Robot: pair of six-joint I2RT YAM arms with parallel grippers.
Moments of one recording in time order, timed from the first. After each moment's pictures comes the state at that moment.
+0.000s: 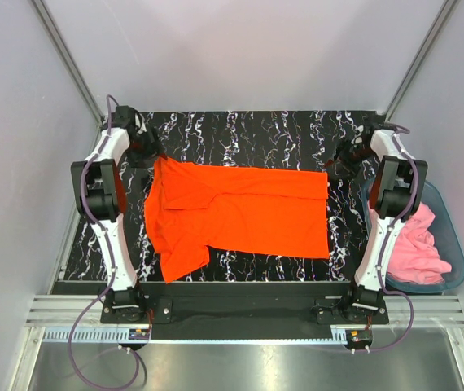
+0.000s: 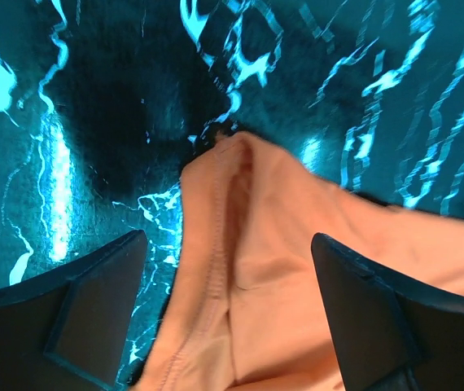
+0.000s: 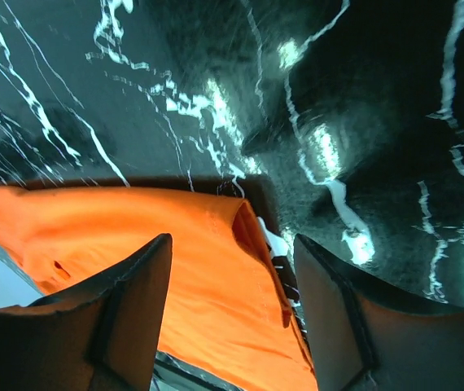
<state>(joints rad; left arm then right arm) 0.10 2.20 1.83 -0.71 0.22 -0.28 -0.19 2.28 1.85 -0.88 -0.44 0.38</state>
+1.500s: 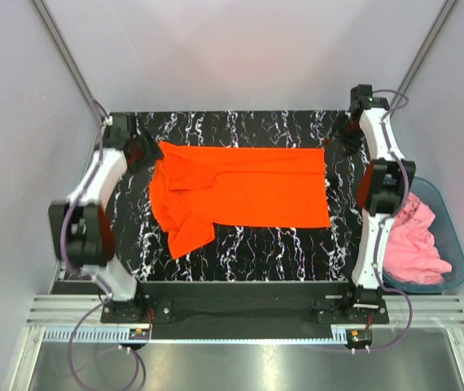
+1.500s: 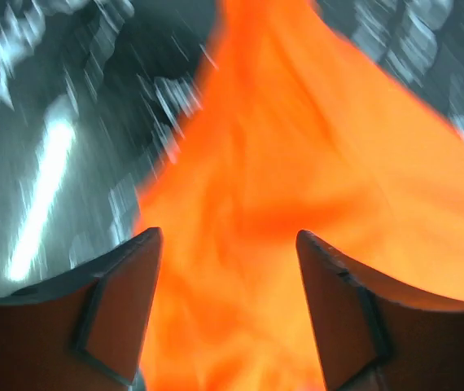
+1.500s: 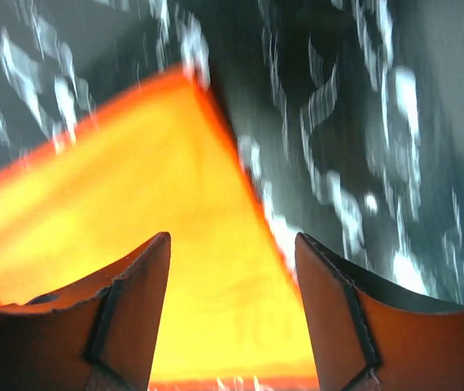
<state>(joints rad) 0.03 1.76 1.43 -0.57 0.00 -0.52 -0.07 2.40 2.33 -1.09 -0.06 0.47</state>
